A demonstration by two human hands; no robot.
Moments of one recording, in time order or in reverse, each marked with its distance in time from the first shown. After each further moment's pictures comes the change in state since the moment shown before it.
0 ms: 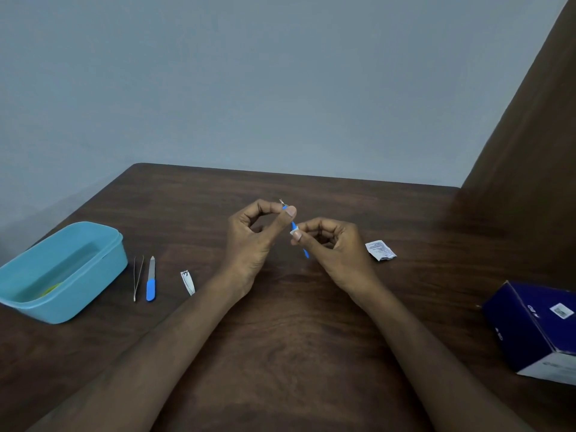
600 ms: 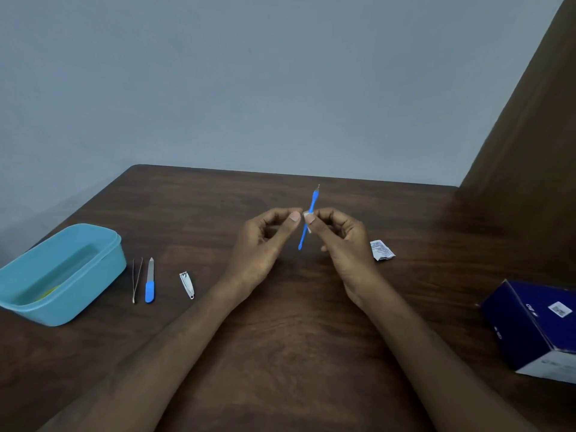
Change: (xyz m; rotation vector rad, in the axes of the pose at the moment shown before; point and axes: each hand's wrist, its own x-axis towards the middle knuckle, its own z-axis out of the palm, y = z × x) left_hand -0.006 0.000 0.001 0.225 -0.192 0.048; right_hand 0.001 -0.007 0.000 0.169 0.166 0.057
